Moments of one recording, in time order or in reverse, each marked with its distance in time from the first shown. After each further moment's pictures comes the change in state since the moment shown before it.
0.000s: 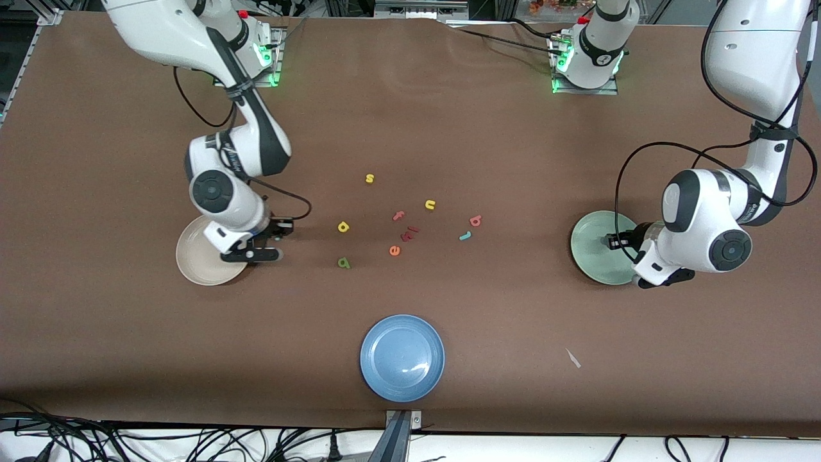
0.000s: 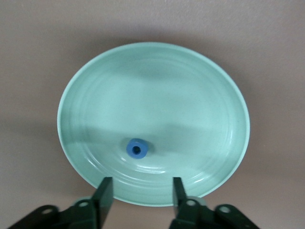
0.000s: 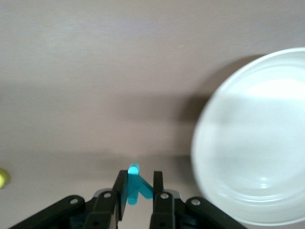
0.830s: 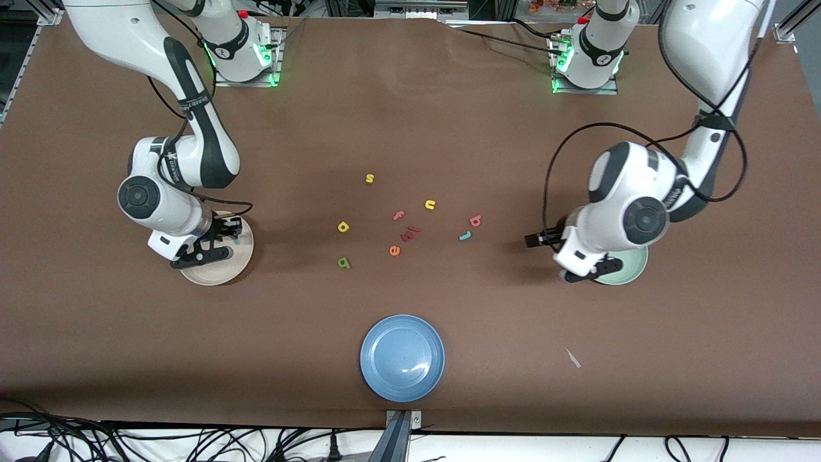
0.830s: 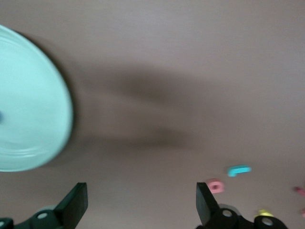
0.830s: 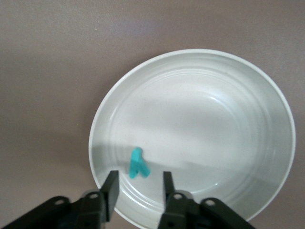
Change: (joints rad) left arm -0.070 -0.036 -0.290 0.036 0.000 0.107 -0.390; right arm -0.049 -0.007 -0.110 -0.060 0.108 0.041 -0.369
